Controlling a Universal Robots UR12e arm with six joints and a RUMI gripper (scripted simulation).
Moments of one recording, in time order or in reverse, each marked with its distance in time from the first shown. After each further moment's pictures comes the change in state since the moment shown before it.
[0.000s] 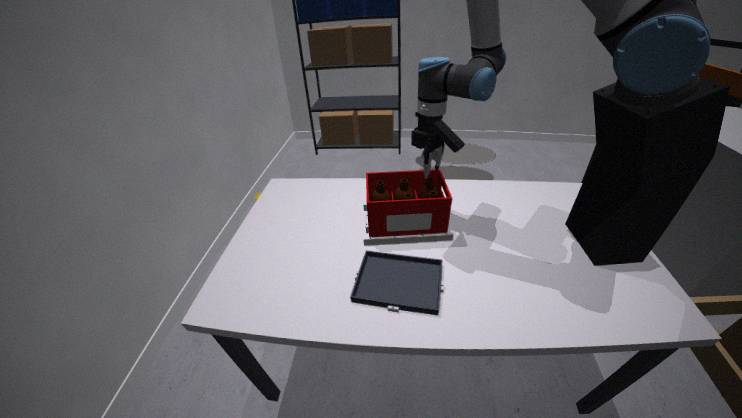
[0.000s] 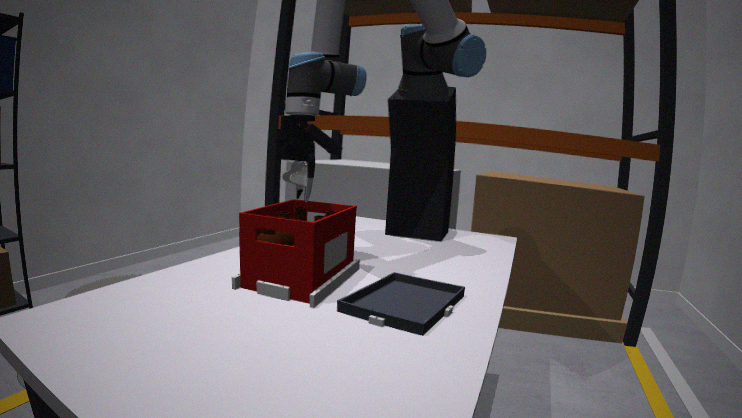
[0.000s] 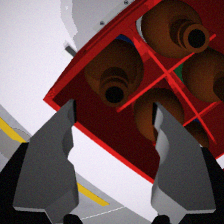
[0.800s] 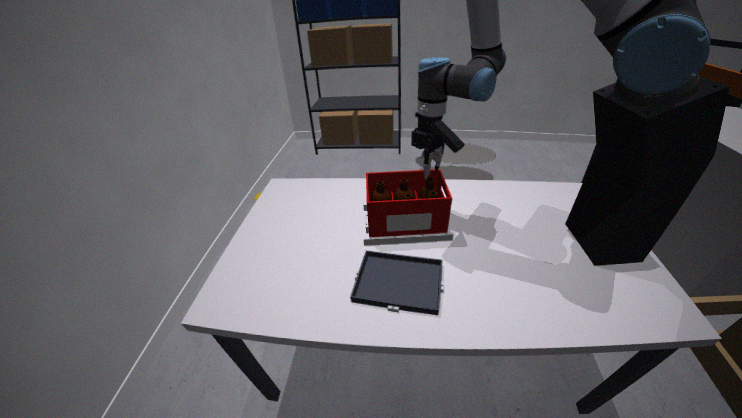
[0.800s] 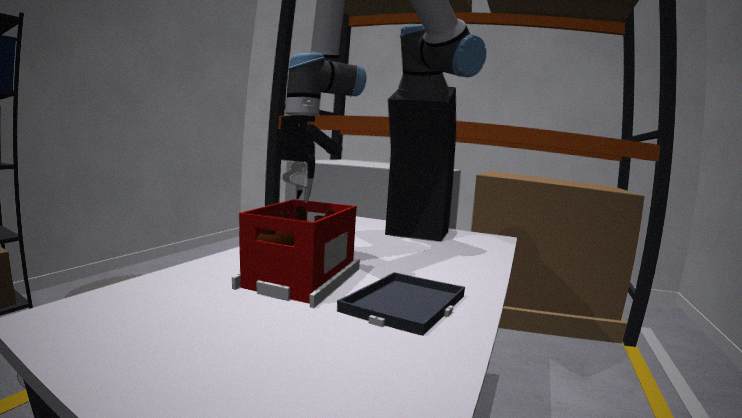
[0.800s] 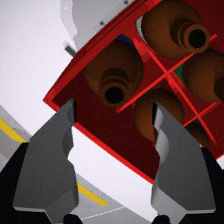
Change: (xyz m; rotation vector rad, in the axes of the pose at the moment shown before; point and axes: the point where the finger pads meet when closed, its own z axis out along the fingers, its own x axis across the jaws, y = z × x) arm 0.000 0.000 0.001 0.000 0.000 0.000
